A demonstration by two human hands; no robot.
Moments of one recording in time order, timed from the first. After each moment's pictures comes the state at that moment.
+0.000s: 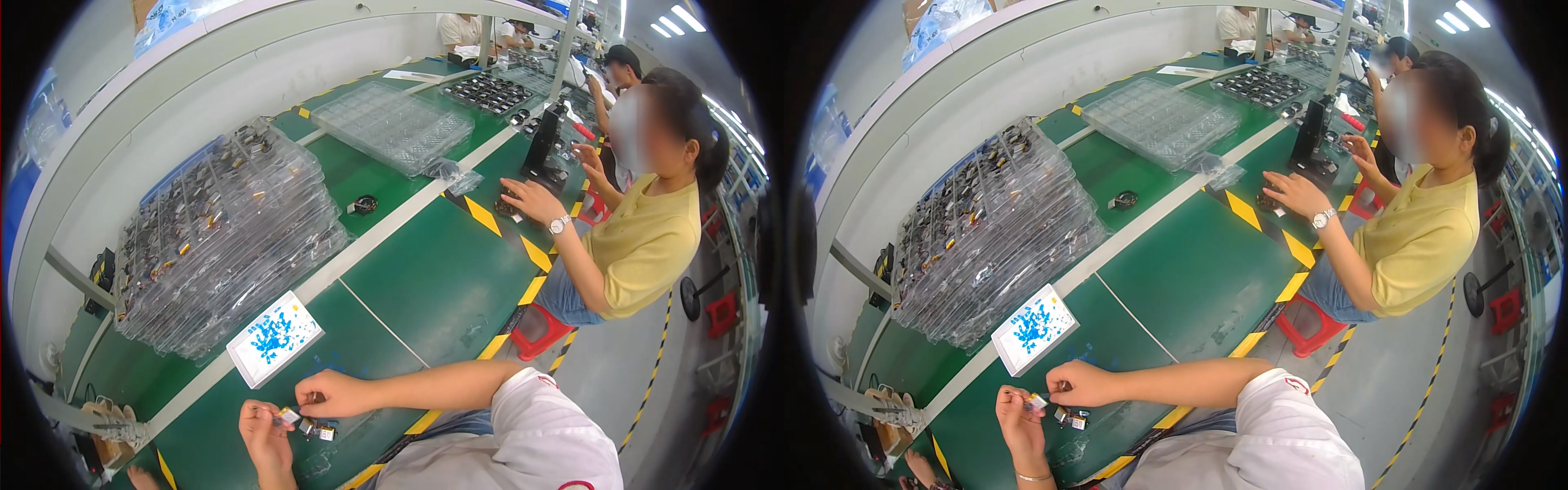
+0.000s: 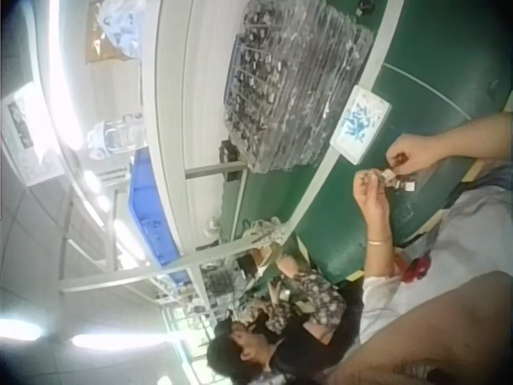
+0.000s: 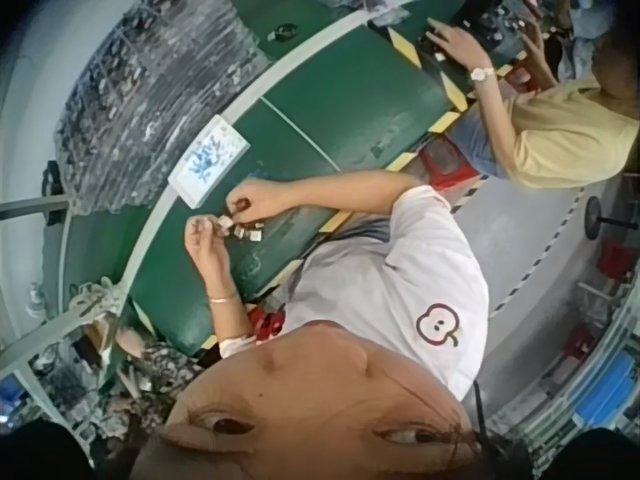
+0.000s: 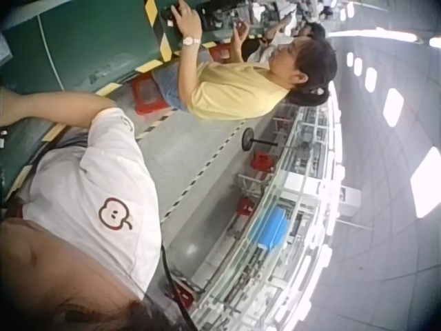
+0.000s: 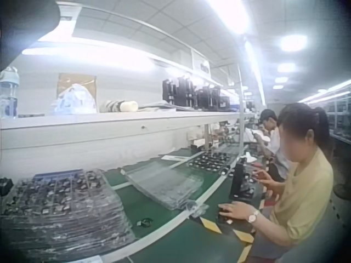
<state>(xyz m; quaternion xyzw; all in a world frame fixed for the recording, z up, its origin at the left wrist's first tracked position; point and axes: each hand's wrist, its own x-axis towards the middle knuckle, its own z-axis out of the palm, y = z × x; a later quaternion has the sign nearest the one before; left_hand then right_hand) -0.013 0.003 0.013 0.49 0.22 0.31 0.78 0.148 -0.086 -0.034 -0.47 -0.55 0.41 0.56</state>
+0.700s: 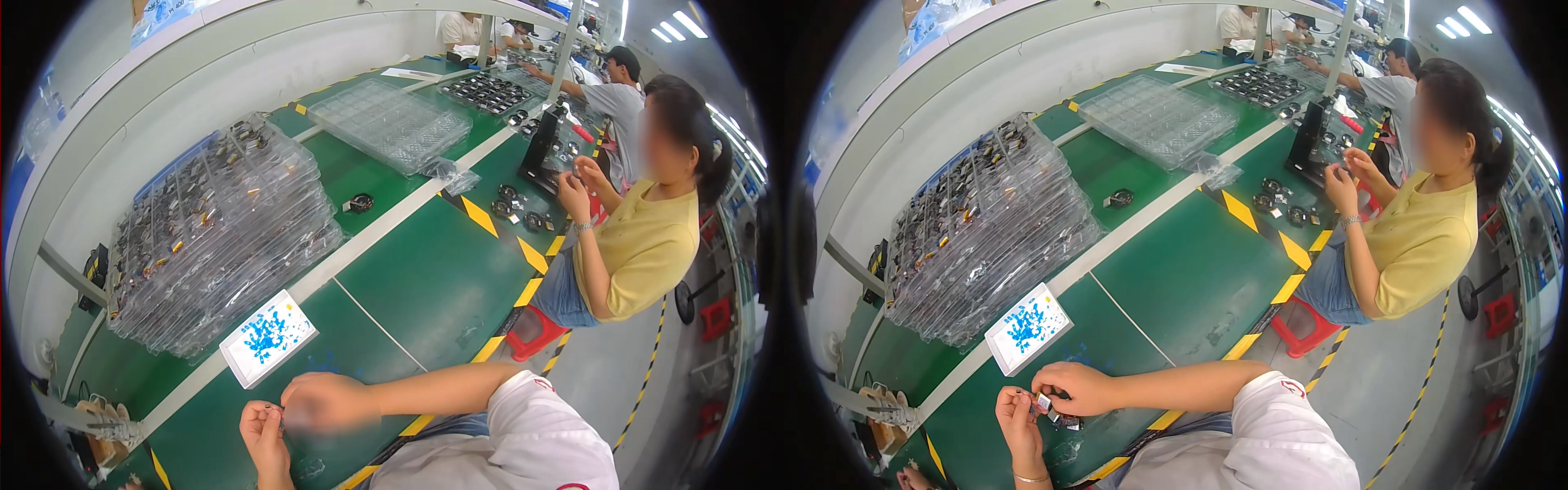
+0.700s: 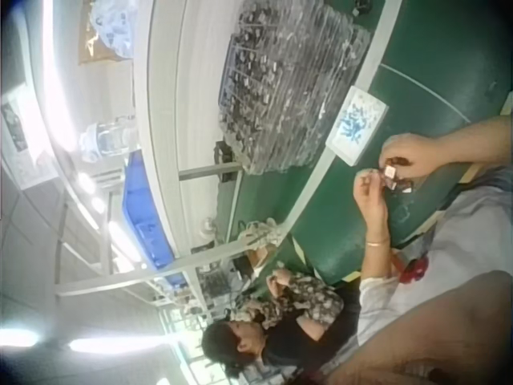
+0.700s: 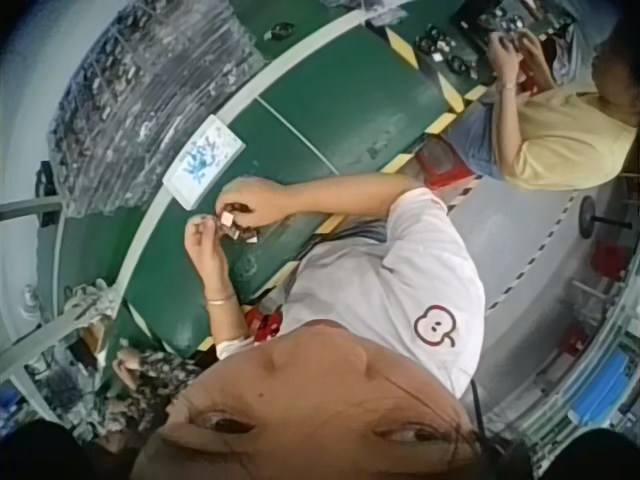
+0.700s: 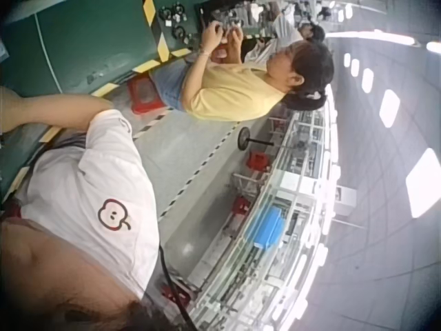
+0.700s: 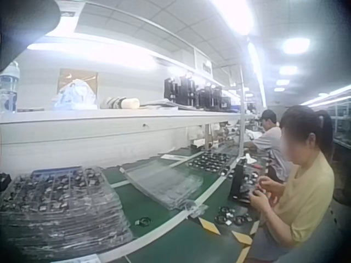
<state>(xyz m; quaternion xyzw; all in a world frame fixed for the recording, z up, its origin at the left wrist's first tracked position) -0.010 -0.001 0.000 0.55 0.26 0.31 0.74 0.146 -0.098 -0.017 -0.50 -0.58 0.26 0.59</state>
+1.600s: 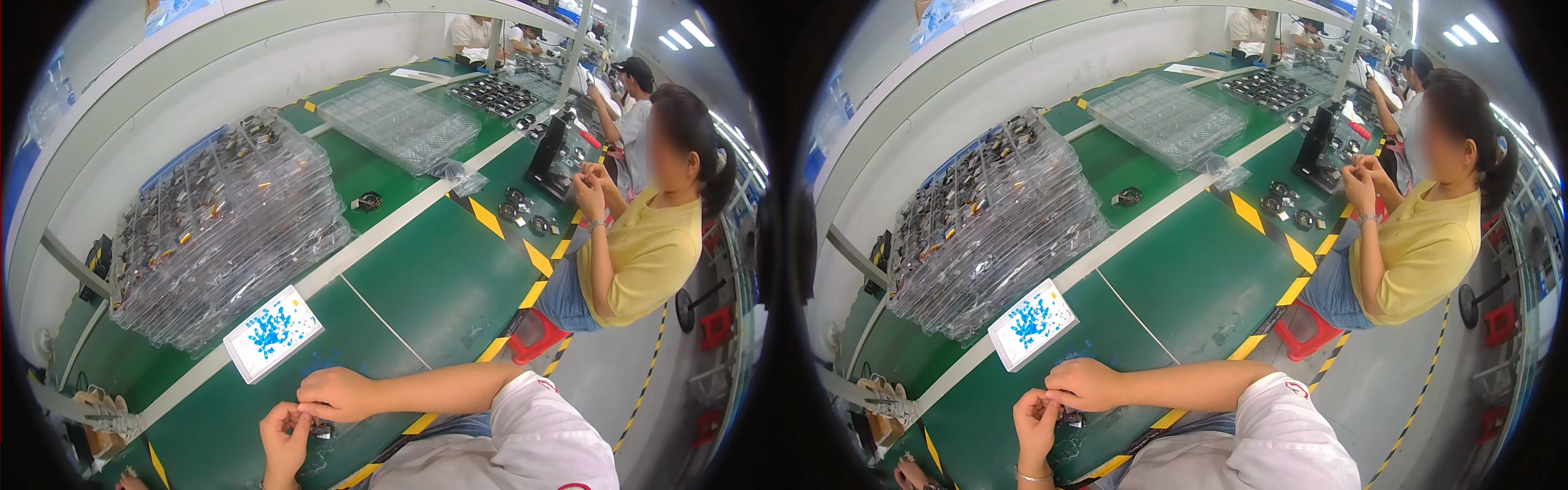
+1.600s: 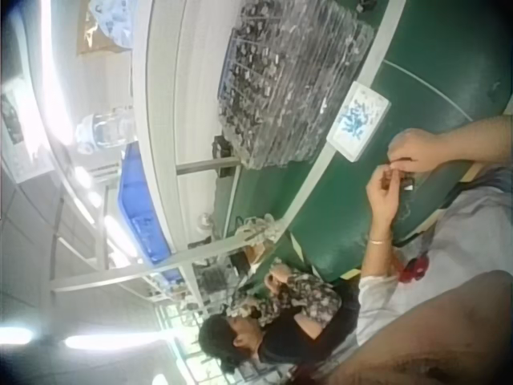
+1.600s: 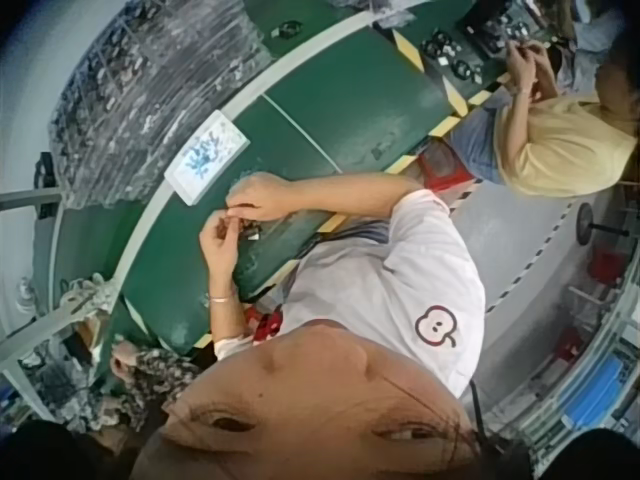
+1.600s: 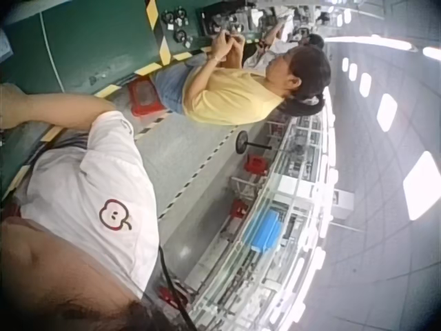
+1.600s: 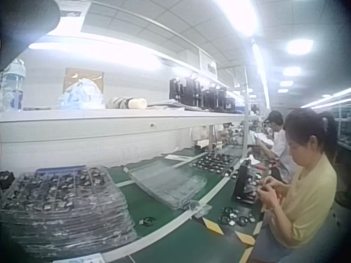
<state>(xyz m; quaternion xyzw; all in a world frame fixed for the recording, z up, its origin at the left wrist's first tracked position) -0.014 -0.005 -0.007 0.72 0.24 0.20 0.62 0.149 -0.096 -0.023 -0.53 -0.66 0.16 0.51</state>
